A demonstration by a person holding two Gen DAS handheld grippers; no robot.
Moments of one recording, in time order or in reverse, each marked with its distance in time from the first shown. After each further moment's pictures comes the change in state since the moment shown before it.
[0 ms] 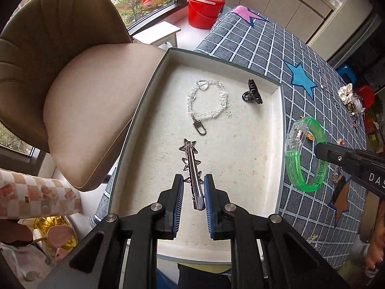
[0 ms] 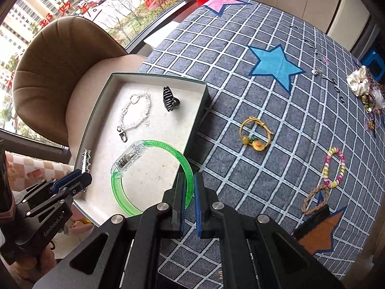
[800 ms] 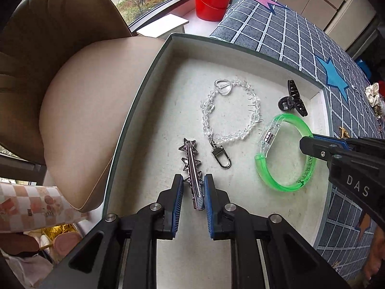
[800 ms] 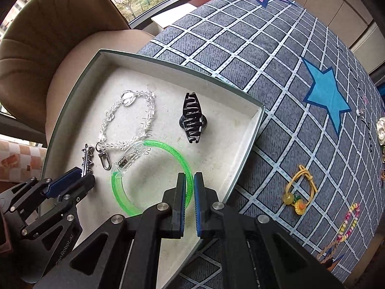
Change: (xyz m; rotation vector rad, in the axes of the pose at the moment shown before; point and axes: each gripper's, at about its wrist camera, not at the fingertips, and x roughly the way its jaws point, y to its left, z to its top) left arm 0.068 0.006 0.038 0.017 0.028 0.091; right arm 0.094 0.029 0.053 -0.118 0.081 -0.100
